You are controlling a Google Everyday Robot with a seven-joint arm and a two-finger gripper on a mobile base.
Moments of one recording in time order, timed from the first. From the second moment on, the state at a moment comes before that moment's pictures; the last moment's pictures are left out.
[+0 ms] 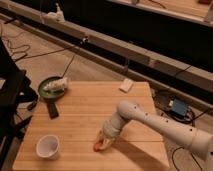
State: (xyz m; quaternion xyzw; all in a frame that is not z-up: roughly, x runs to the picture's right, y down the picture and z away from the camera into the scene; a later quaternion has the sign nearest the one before) arm -0.019 0.293 0.773 -0.41 -0.40 -0.09 0.82
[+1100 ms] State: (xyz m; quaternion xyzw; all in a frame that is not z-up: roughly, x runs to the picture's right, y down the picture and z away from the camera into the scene) arm -0.020 0.240 0.769 -0.38 -0.38 -0.10 0.84
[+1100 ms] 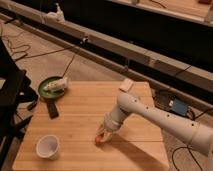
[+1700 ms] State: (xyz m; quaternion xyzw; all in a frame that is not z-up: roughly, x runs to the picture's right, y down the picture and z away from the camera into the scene) arm -0.082 0.141 0.764 -0.30 -0.42 -0.08 0.86
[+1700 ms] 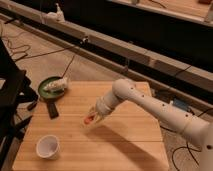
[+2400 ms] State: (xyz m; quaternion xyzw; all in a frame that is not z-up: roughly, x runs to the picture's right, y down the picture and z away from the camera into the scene) arm -0.162 0.120 0.735 -0.29 -0.44 -0.13 0.84
